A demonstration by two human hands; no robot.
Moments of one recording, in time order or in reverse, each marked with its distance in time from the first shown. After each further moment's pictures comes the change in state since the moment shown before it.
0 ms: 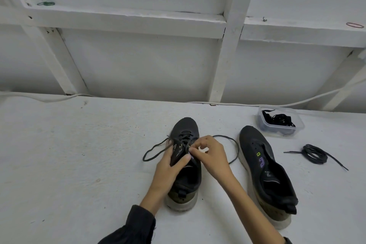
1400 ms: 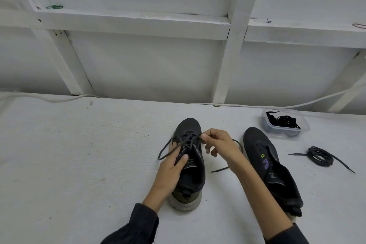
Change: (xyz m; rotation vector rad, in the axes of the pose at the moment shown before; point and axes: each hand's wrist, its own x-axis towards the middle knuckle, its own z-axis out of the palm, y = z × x) left_hand 0.006 -0.008 -0.006 0.222 -0.033 0.034; right_hand 0.033 0.001 -0.028 0.347 -0.239 0.145
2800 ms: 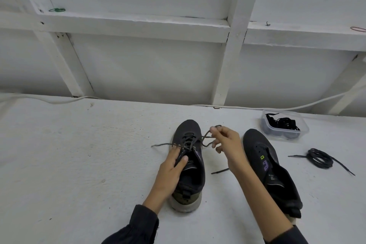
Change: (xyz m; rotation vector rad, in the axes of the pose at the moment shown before) left_hand -0.002 0.000 0.000 0.022 0.021 -0.065; right_hand -0.003 -0.003 0.000 0.208 0.300 -0.015
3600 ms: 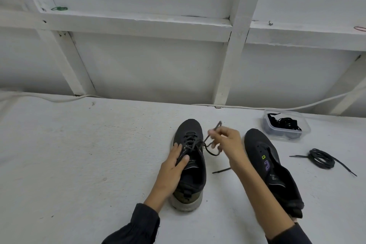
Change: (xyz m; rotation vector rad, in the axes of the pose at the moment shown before) left_hand 0.003 -0.001 0.001 -0.014 -0.017 -0.032; right_hand 0.003 0.002 -0.001 -0.123 -0.025 -0.034
